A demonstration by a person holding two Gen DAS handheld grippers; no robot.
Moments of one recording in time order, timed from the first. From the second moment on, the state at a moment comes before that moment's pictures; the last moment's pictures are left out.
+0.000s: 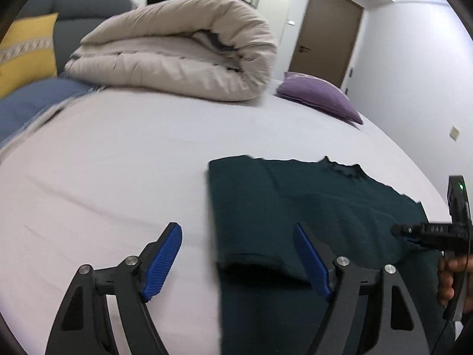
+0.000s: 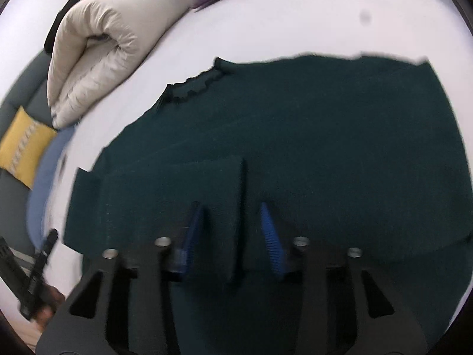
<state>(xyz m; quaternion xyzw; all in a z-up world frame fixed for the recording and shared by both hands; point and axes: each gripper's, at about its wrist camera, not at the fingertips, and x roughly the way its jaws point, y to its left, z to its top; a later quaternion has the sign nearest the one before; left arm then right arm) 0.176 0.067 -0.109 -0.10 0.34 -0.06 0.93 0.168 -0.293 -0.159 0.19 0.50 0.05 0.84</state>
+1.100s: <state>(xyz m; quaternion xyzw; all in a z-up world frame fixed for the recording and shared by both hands) 0.308 0.056 -0.150 -0.05 0.46 -0.01 0.89 0.197 -0.325 -0.160 0.15 0.46 0.05 0.88</state>
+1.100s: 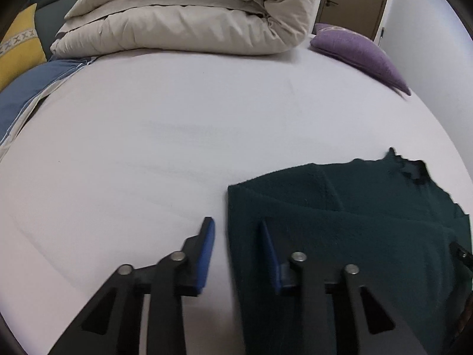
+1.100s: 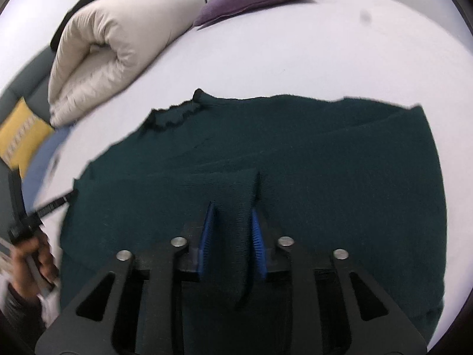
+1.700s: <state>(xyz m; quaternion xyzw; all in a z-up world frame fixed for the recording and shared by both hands) 0.278 0.056 -0.137 0.02 0.41 0.04 0.91 0.185 -0.320 -0.144 0.11 0.42 0.02 0.90</state>
